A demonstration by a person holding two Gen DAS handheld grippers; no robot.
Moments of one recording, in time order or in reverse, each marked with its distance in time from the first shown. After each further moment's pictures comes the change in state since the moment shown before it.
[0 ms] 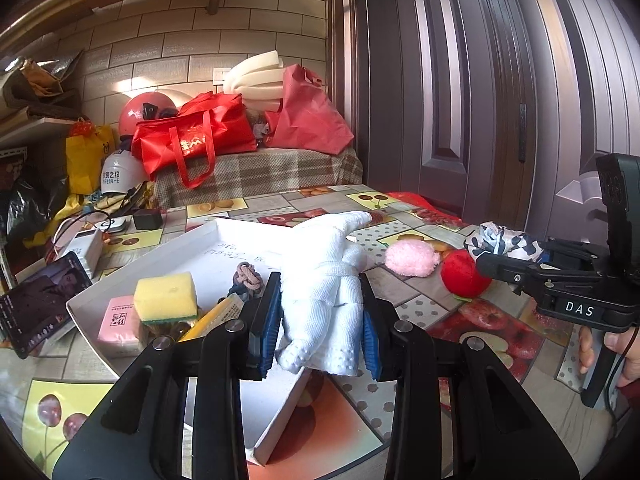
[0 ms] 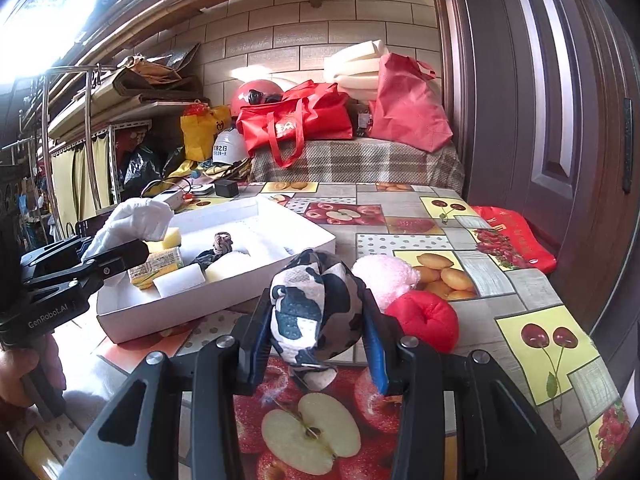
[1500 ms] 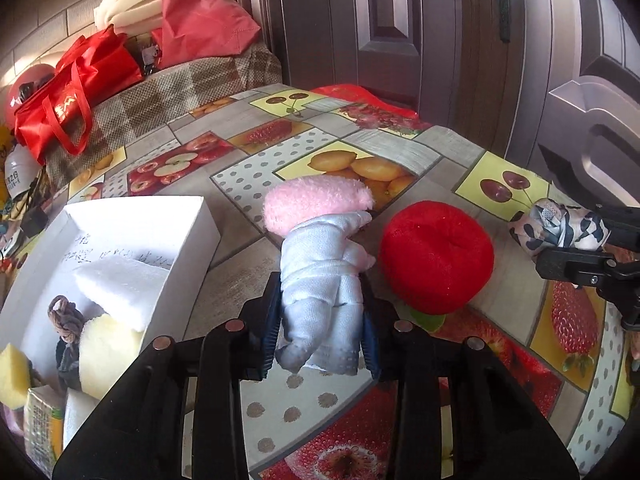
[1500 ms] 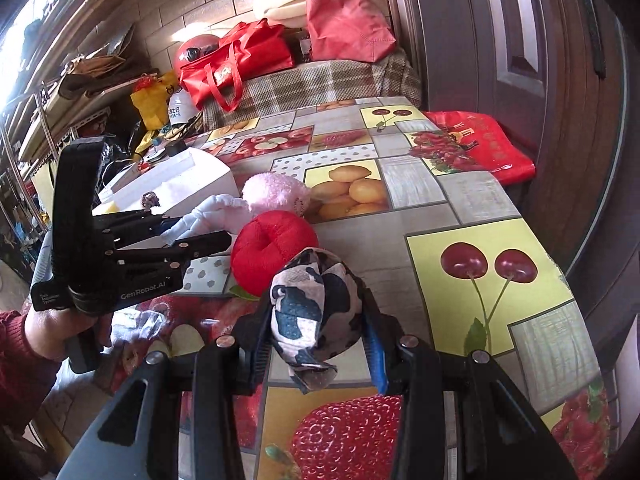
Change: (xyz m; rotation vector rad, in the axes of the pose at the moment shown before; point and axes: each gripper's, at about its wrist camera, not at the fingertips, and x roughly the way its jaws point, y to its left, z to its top) left arm 0.164 -0.119 0.017 0.185 0.382 -0.167; right arm -0.003 -0.121 -0.023 0.190 0.255 0.007
